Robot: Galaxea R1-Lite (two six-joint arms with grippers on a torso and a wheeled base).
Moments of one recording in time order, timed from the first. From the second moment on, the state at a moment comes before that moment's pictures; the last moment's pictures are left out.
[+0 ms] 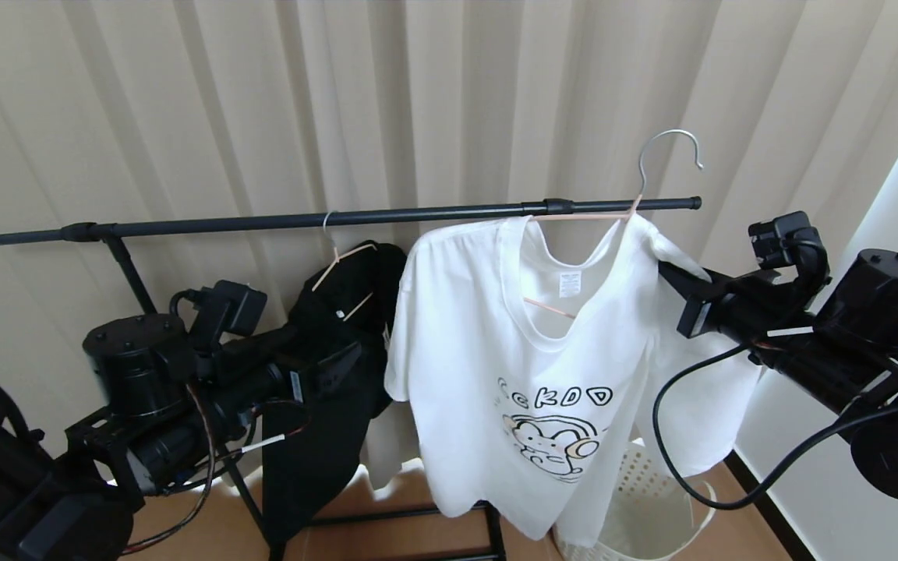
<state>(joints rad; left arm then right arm) -0.32 1.84 -0.42 -1.27 -0.12 -0.01 0.17 1.83 -0.60 -1.28 0.18 -0.02</state>
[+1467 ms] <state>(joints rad) -0.51 1.58 -1.21 0.17 -0.34 0.31 0.34 1.90 -0.46 -1.30 0.26 -0.02</state>
